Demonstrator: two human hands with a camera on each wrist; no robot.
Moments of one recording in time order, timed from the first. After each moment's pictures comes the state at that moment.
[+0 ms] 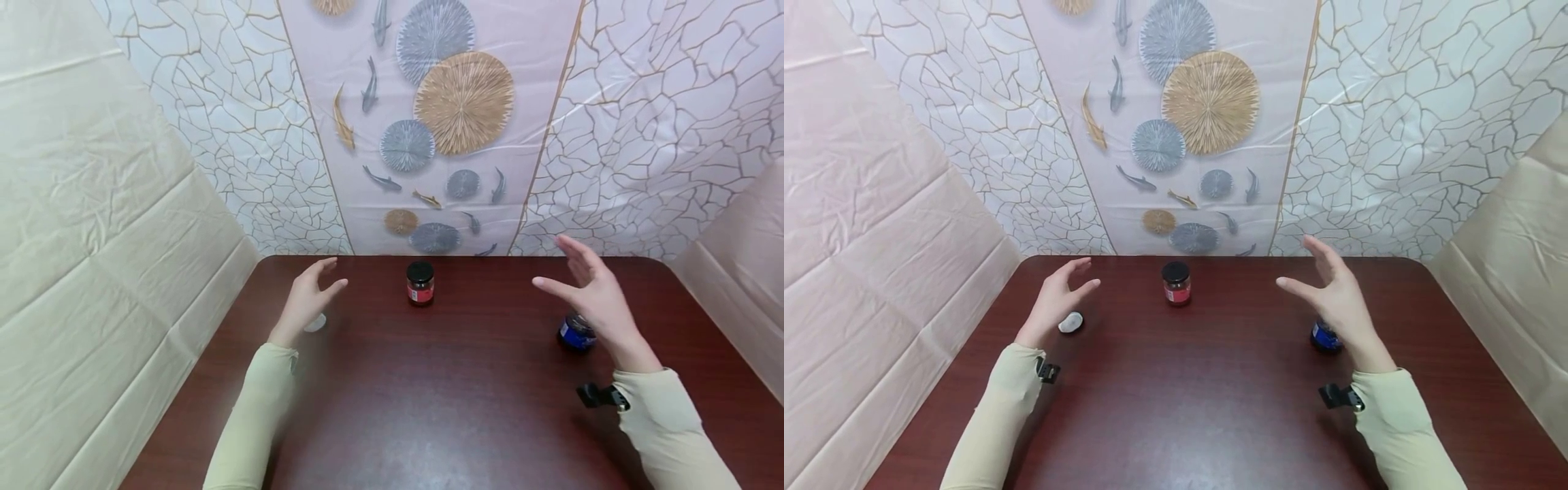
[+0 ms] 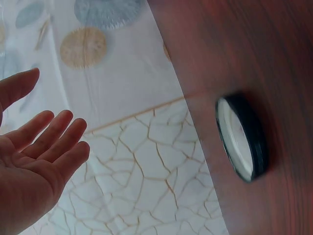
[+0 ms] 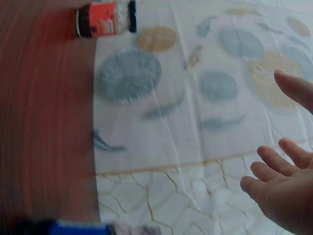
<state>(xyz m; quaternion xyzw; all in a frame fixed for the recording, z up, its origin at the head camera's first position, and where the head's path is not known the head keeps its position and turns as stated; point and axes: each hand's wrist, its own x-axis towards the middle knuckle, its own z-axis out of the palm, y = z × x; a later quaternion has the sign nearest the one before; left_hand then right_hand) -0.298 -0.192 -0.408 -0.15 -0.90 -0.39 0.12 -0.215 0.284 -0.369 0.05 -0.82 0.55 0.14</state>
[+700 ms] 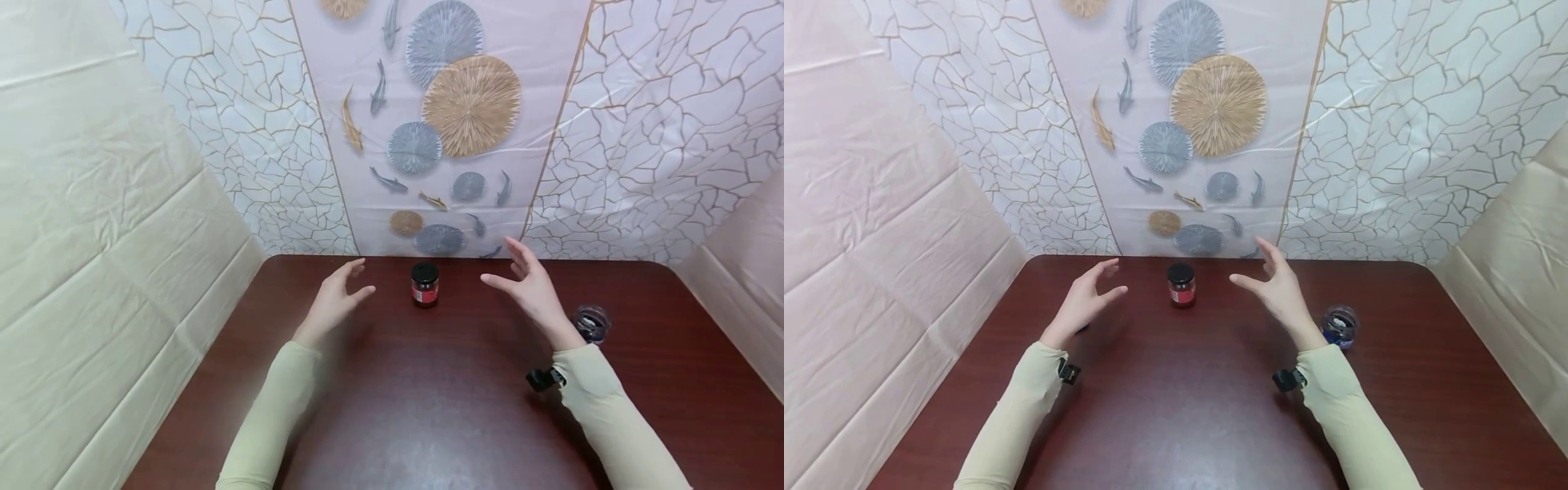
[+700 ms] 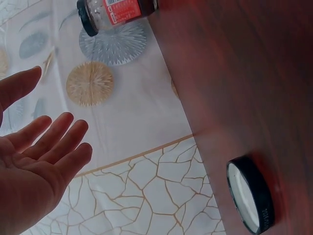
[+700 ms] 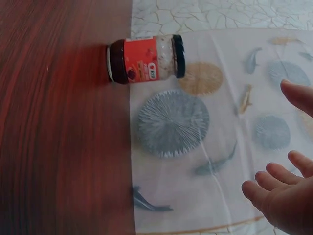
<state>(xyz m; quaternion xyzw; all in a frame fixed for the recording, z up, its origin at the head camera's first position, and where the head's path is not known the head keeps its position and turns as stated) -0.295 -0.159 -0.418 -0.18 -0.89 -0.41 0.11 -0.267 0.218 -0.399 0.08 -0.80 0.59 0.09</state>
